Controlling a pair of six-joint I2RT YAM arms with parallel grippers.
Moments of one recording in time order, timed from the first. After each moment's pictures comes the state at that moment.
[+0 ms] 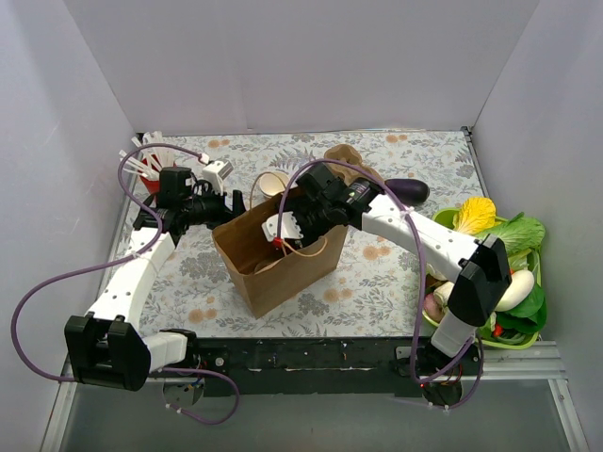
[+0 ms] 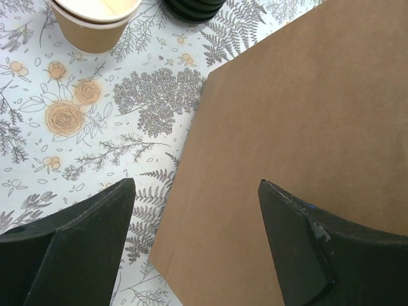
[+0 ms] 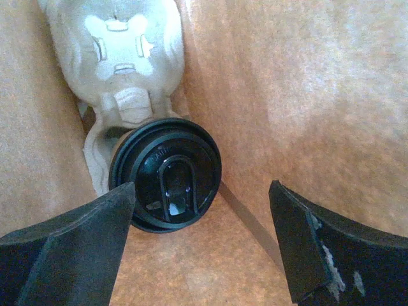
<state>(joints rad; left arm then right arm) -0.14 1.20 1.01 -0.53 0.66 -0.01 0.89 1.68 1.56 -0.87 -0.32 -1.17</state>
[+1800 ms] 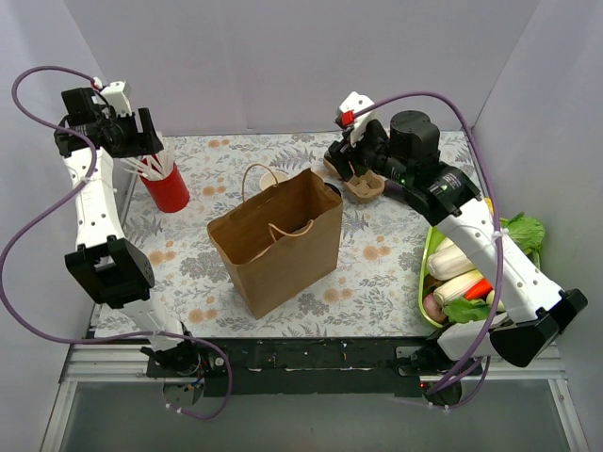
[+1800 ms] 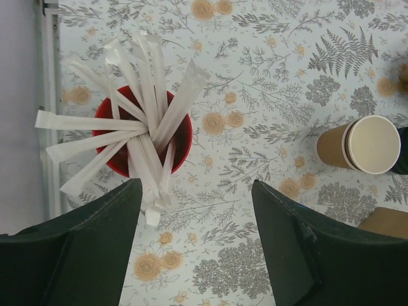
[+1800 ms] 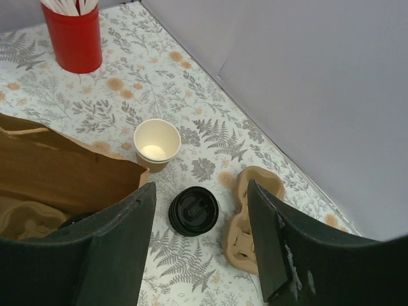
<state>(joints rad) 0.33 1.72 1.96 -0.91 0.38 0.12 0.65 1.36 1.60 -0.44 -0.13 -0.33</state>
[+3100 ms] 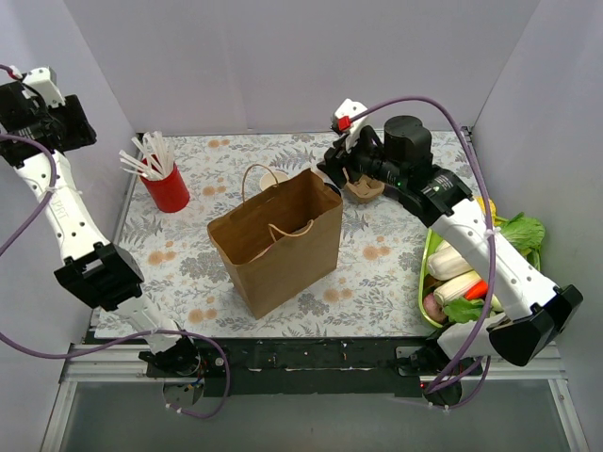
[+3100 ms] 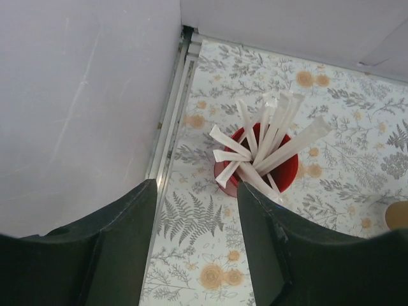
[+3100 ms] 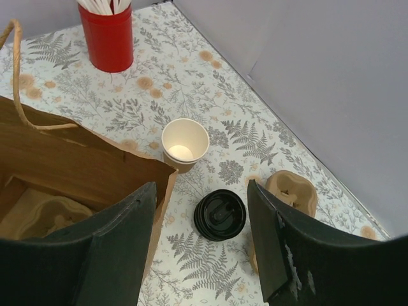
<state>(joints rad) 0.54 1.78 2.20 -0.91 0.33 0.13 0.65 1.34 1.52 -0.38 -0.23 -0.27</state>
